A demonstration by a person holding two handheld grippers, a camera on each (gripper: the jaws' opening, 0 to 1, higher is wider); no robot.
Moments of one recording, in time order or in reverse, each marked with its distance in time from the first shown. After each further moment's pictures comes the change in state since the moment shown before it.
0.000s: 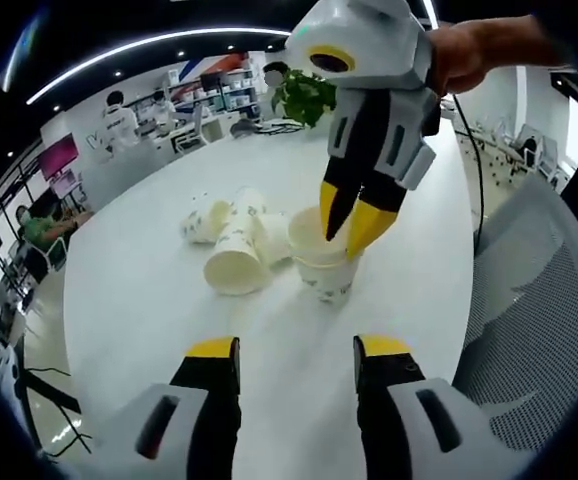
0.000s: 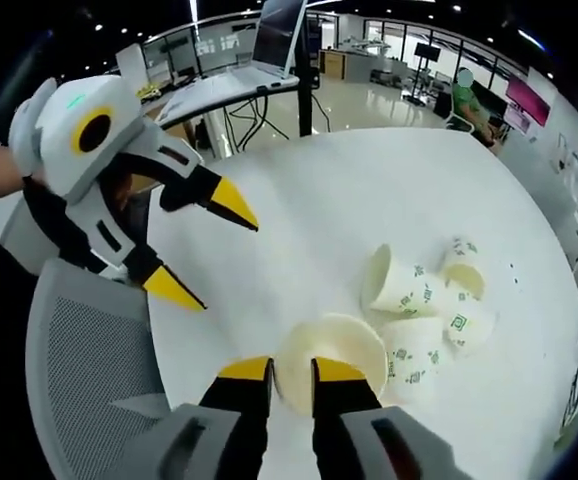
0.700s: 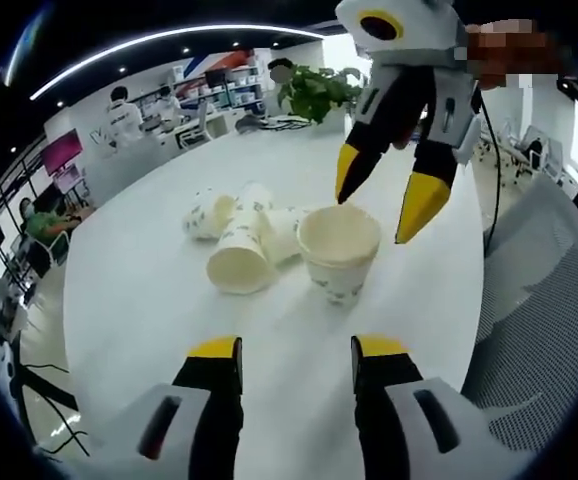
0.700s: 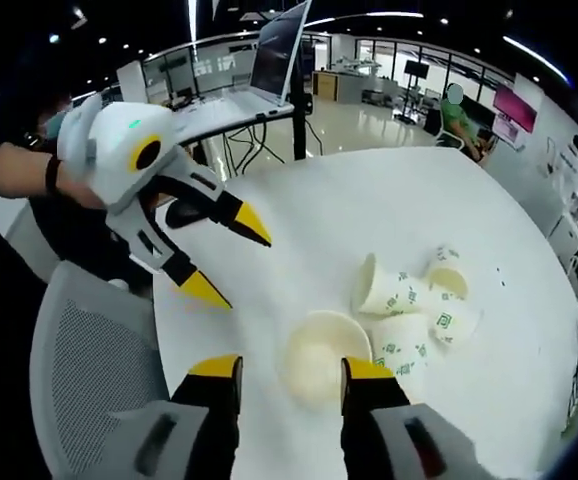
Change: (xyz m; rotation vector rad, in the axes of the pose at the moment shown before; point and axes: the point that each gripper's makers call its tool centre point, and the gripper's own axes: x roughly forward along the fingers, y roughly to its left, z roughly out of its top) left arm 0.011 0.010 -0.002 -0.019 0.009 0.022; right arm -0.030 0.005 -0.002 0.003 -0.123 -0.030
